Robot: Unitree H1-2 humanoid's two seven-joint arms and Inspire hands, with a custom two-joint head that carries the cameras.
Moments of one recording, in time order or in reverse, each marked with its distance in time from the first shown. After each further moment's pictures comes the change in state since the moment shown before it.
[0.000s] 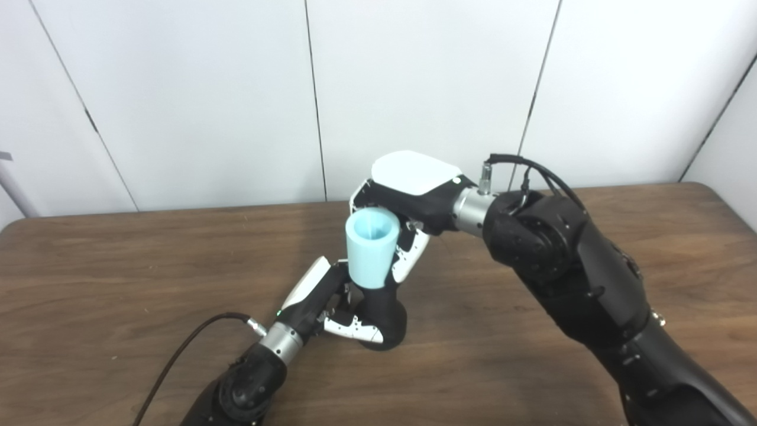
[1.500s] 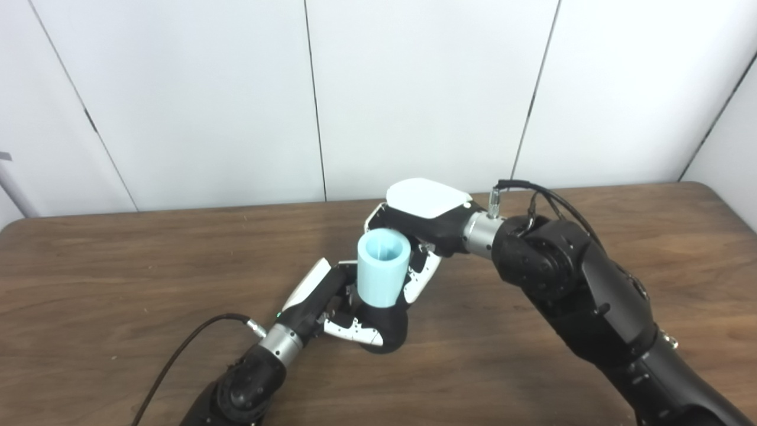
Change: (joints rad) left arm 0.007 0.006 -0.001 -0.017 -0.026 0.008 -0.023; right arm 0.076 -0.010 0.014 0.066 0.024 -0.020 -0.069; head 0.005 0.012
